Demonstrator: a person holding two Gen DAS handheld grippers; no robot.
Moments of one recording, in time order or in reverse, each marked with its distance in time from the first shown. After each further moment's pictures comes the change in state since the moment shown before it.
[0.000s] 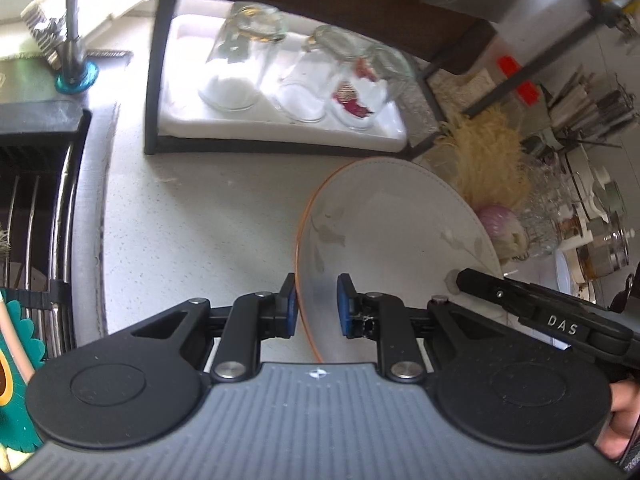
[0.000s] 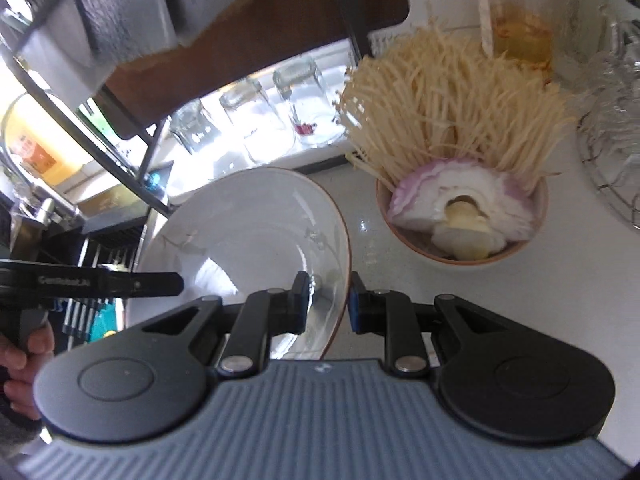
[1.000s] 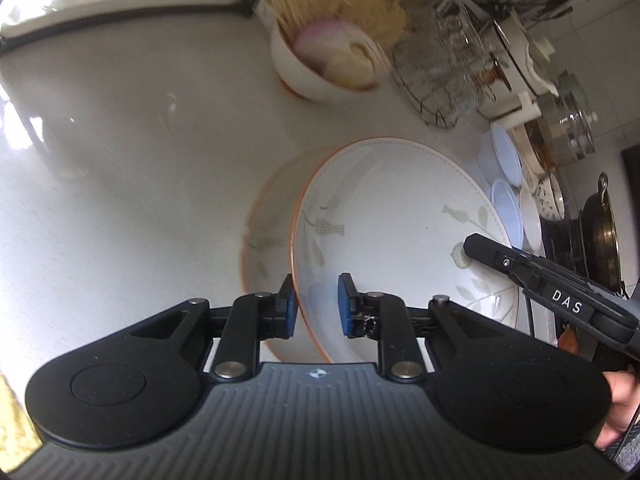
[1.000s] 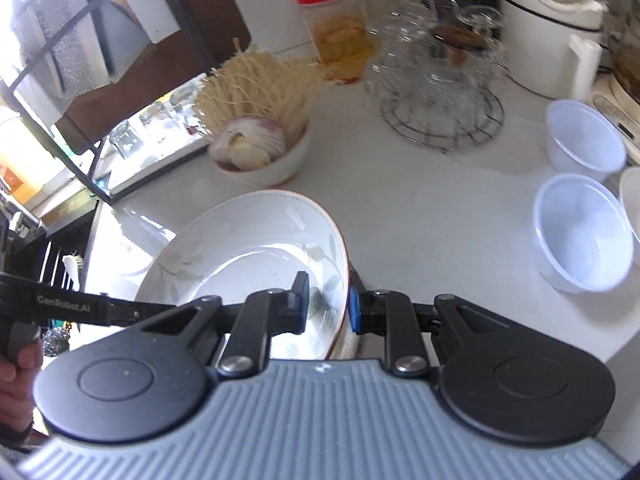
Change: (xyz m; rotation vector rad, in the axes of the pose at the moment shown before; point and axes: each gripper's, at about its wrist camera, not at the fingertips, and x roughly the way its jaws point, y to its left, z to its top) left arm 0.044 -0.146 -0.108 0.107 0.216 -0.079; right arm -0.127 -0.101 -0.090 0.116 -0.055 -0.172
